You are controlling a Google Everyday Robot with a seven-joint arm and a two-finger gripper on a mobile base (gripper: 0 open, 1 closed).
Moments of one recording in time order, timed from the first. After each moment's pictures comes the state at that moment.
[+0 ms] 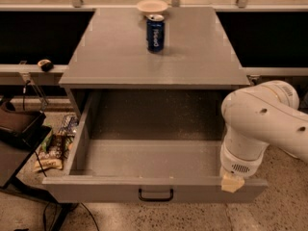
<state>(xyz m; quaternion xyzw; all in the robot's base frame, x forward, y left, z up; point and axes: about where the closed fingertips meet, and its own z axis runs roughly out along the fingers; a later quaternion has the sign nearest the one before) 0.390 -0.203 0.697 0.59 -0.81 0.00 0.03</state>
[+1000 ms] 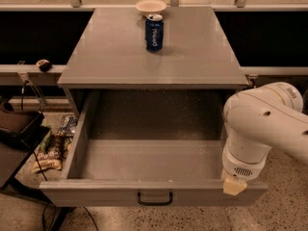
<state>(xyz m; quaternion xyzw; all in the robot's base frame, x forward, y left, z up) 0.378 -0.209 0.699 0.58 -0.81 0.00 0.04</state>
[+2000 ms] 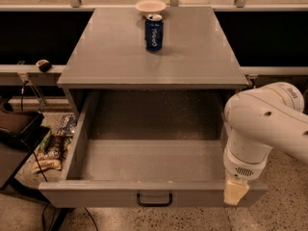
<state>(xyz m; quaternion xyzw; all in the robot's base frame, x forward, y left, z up) 0.378 -0.209 0.699 0.58 -0.81 0.00 0.04</state>
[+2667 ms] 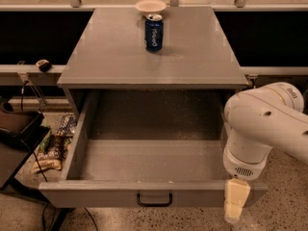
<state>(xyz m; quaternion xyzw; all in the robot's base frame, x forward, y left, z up) 0.378 -0.209 0.699 0.58 -0.81 0.00 0.04</state>
